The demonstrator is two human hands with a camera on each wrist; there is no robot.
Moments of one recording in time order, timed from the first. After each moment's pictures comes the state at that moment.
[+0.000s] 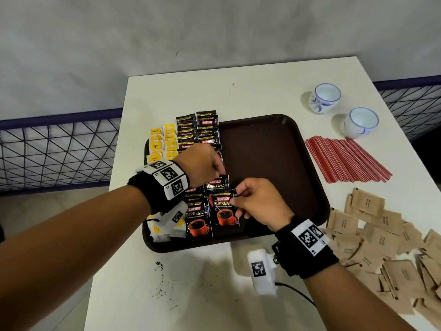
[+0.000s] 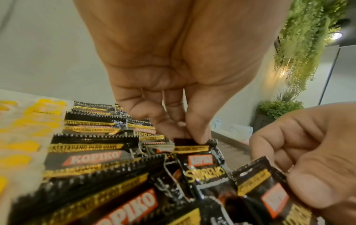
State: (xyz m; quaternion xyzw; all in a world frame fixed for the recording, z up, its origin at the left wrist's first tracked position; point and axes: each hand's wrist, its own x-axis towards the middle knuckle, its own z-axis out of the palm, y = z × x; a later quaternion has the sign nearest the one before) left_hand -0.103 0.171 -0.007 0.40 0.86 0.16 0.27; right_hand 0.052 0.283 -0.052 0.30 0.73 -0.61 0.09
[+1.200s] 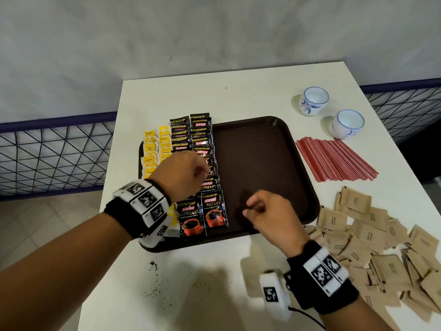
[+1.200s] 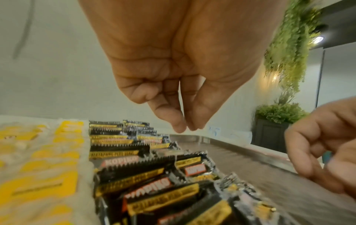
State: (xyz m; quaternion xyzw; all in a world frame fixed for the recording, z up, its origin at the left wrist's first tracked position) left_hand -0.084 0.138 -0.006 0.41 0.88 0.18 0.15; right_hand 0.106 0.290 -0.039 0.32 0.83 -0.45 0.04
